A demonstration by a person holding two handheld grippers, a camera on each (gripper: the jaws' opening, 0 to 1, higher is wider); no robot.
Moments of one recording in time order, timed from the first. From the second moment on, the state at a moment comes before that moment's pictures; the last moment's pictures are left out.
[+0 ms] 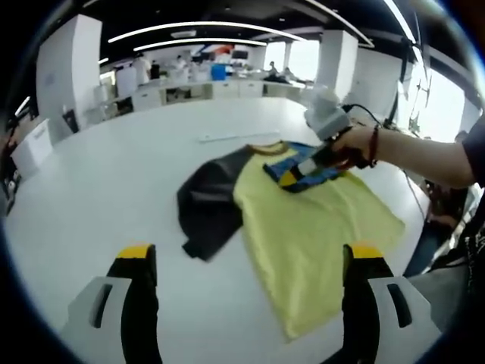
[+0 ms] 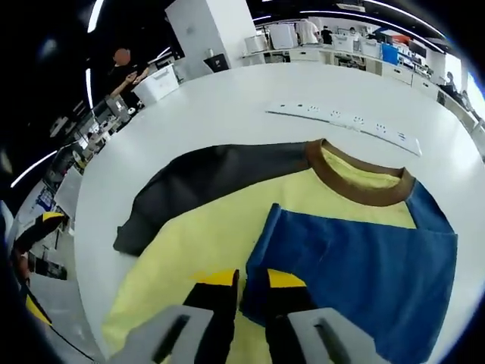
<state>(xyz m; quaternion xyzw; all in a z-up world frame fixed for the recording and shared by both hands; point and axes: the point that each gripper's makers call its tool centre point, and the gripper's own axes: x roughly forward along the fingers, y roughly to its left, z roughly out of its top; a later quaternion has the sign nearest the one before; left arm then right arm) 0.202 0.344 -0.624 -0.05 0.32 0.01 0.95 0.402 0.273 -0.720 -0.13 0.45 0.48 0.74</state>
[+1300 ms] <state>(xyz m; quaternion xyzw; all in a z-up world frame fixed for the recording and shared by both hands) 0.203 0.347 -0.629 -0.04 0.33 0.01 0.94 0.436 0.246 -0.728 -0.10 0.46 0.42 0.77</state>
